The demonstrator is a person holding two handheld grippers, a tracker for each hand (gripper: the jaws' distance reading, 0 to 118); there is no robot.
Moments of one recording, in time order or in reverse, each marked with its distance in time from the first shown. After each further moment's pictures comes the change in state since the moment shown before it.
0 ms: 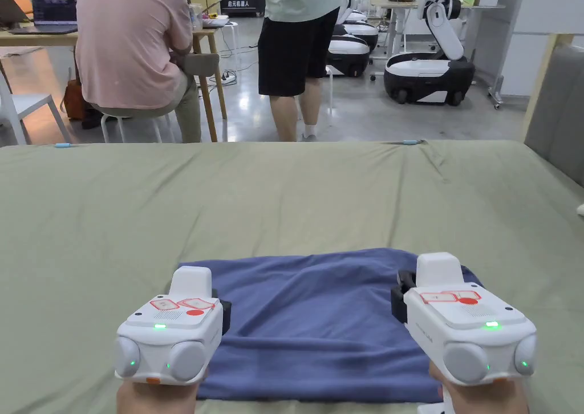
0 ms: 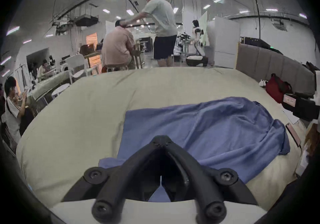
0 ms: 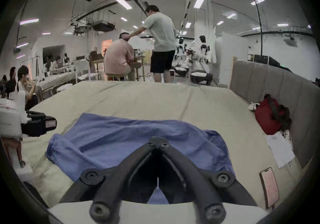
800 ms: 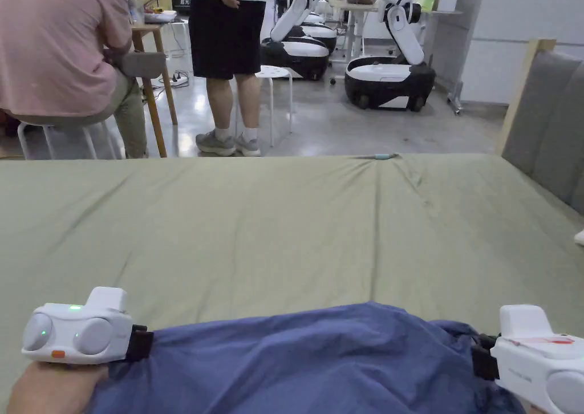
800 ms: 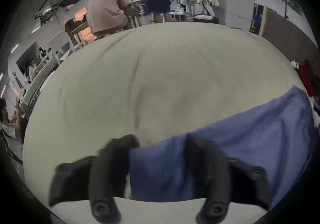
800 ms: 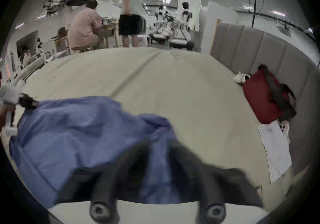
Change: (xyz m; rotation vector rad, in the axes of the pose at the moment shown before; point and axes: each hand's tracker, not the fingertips) left arm -0.058 0.061 -0.250 -0.362 0.022 -0.083; right arm 0.182 -0.004 -0.150 -0.347 -0.194 -0.082
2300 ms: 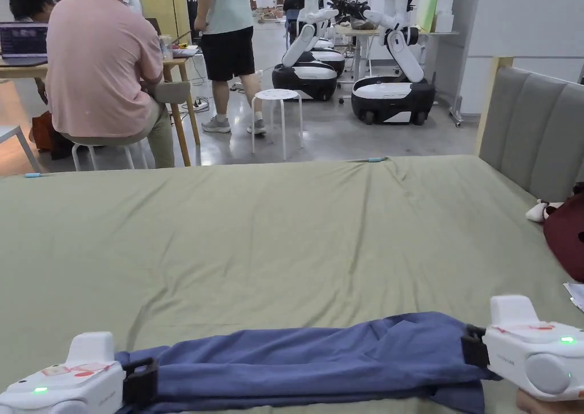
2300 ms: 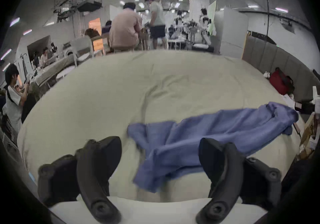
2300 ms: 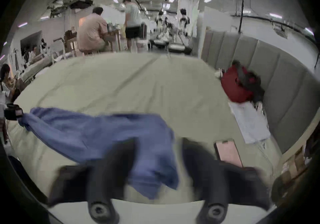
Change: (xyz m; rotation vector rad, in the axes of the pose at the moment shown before) left arm 0.007 -0.203 0.239 0.276 -0.026 0.123; right arm -0.010 -0.113 0.187 0.138 0.012 0.033
